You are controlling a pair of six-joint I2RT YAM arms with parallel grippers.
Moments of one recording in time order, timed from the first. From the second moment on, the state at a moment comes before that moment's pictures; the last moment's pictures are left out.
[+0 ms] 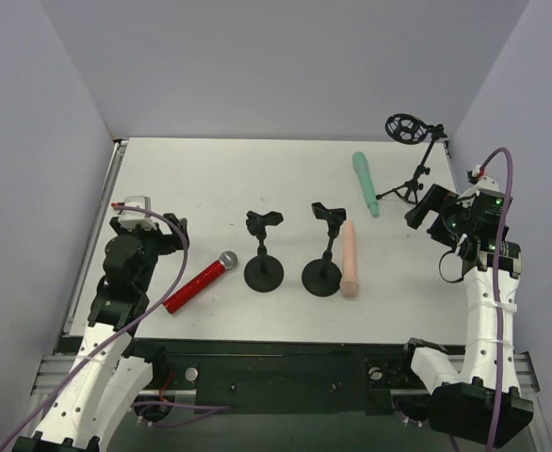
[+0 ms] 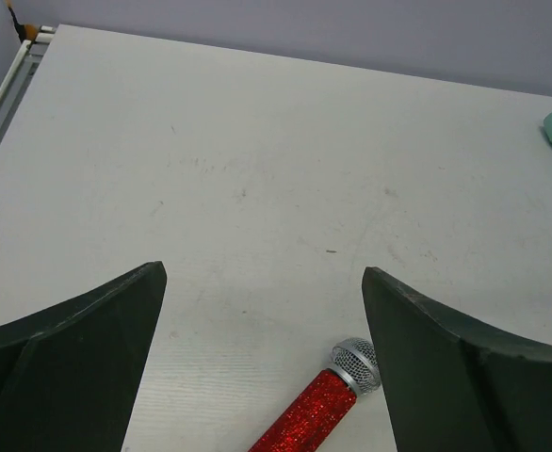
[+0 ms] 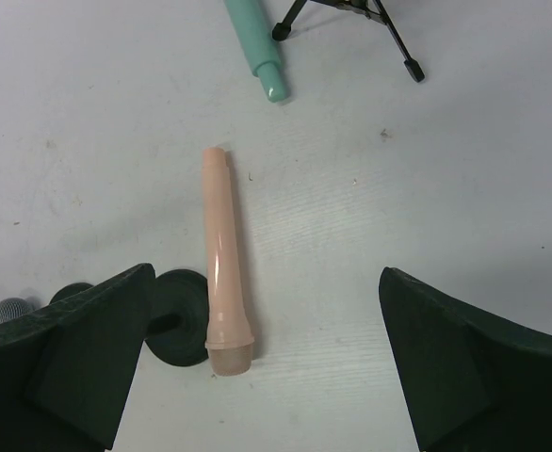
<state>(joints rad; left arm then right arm) -0.21 0.62 0.56 -0.07 -0.15 -0.20 -0.27 0.97 1.02 -0.70 -0.25 0.26</state>
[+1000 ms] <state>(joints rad) -0.21 0.62 0.59 -0.15 -0.01 -0.38 0.10 1.33 1.06 -0.84 -0.24 -0.08</state>
